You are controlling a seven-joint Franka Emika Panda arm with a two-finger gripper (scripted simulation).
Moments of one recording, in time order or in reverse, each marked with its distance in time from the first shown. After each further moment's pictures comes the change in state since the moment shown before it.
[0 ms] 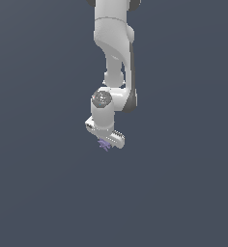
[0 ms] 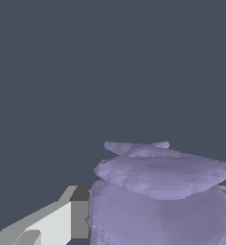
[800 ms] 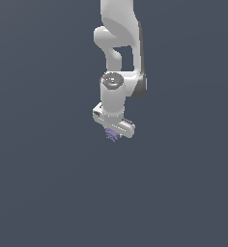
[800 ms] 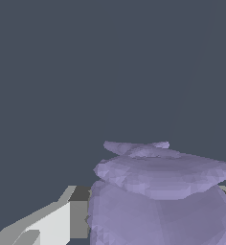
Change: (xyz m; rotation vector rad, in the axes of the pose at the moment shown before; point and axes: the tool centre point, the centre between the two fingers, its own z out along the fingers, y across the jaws) arm -0.038 -0.022 -0.057 0.000 -0.001 0.001
